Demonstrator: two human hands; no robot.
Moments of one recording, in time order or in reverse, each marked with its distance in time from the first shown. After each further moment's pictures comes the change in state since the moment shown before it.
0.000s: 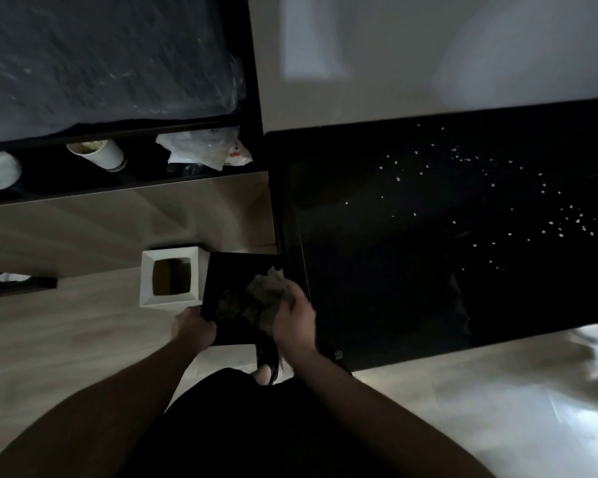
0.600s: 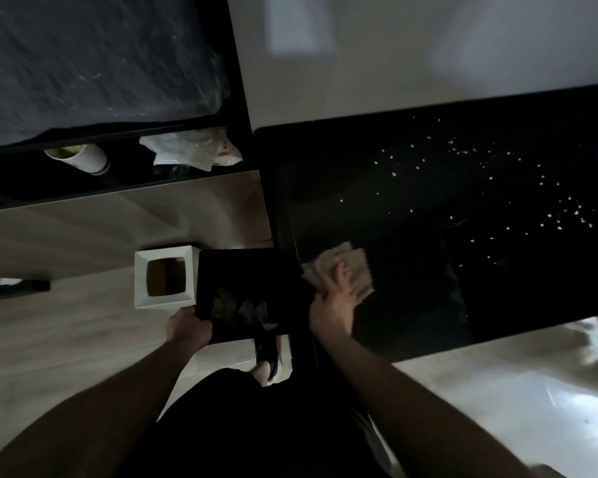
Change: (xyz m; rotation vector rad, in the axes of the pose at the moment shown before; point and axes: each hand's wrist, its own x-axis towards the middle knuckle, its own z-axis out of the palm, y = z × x) left_hand 0.011 0.009 -0.004 -0.033 -0.002 -0.057; right_hand 0.059 0.029 -0.059 -0.614 0.112 -0.035
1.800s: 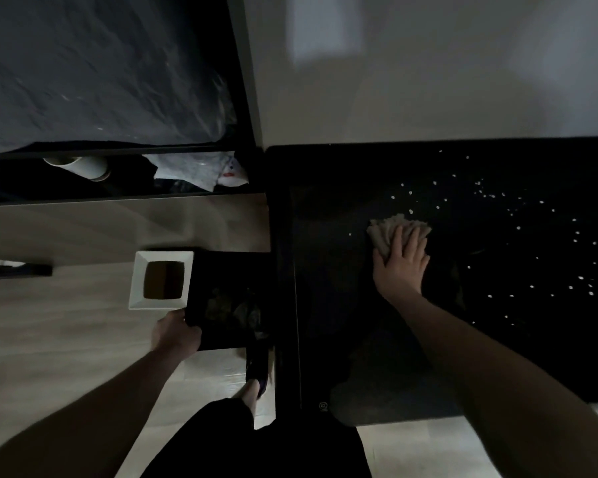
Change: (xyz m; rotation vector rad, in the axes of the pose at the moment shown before) left_hand 0.018 0.039 -0.007 0.004 0.107 -0.033; right_hand 0.190 0.030 -0.104 -0.372 0.060 -0.084
